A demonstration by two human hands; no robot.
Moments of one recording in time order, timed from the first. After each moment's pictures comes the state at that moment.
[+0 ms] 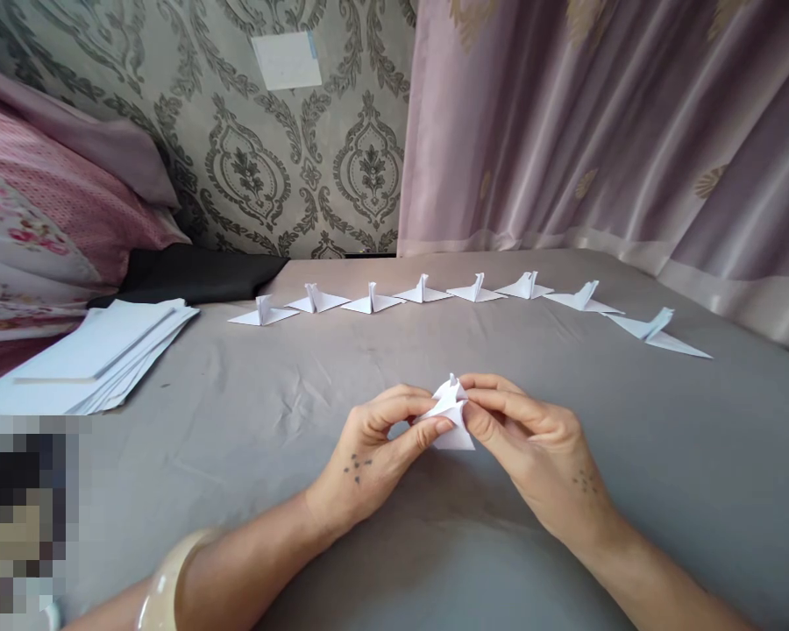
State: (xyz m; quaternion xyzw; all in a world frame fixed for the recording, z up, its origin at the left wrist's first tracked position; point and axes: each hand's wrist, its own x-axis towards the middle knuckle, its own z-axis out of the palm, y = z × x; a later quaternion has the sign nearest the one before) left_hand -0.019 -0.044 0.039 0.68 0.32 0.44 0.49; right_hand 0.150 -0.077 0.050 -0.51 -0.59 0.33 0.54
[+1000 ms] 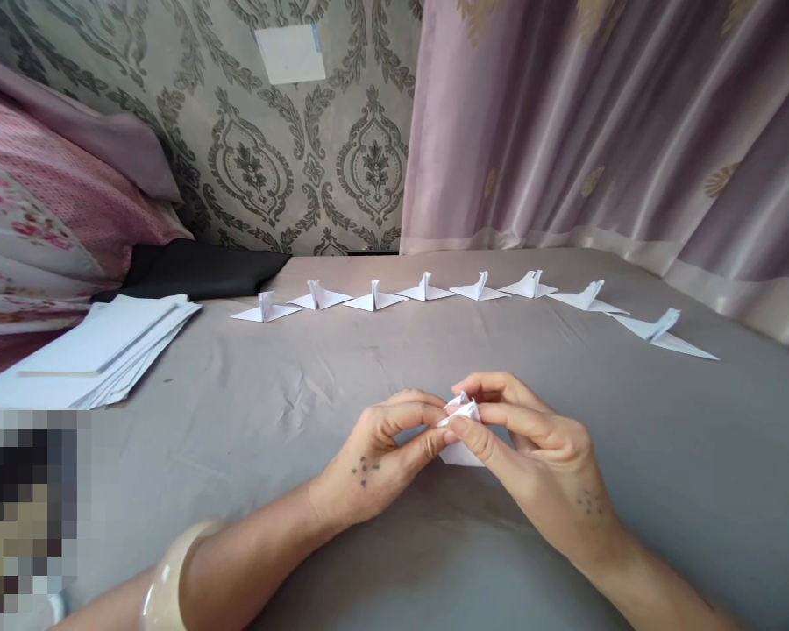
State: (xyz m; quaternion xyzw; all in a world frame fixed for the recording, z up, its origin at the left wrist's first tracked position) left_hand -0.020 -0.042 0.042 0.74 0.27 0.40 0.47; right_hand 0.147 -0.082 0.051 -0.47 -0.65 0.28 0.53
